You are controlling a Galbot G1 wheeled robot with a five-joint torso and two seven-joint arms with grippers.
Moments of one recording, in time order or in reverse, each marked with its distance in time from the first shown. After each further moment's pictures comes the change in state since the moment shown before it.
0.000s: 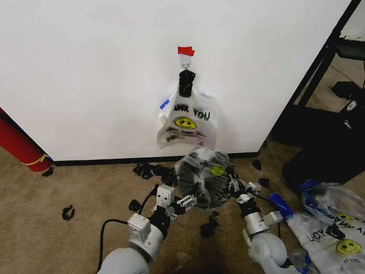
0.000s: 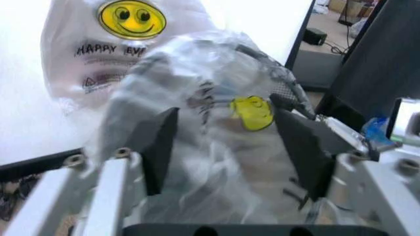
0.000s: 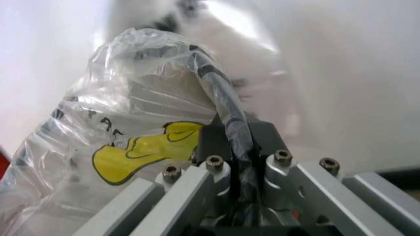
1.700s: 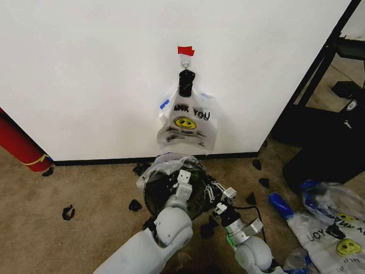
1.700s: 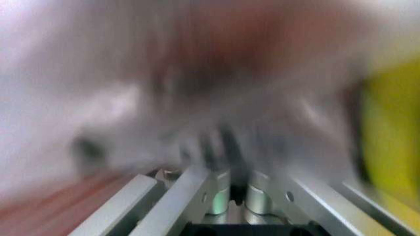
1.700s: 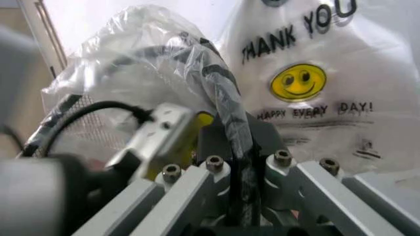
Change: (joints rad) left arm -0.471 -0.226 0.253 0.459 0.032 0.387 -0.457; right arm -0.028 -0.029 -0.086 0.067 -0.071 0.070 -0.136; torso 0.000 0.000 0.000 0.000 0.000
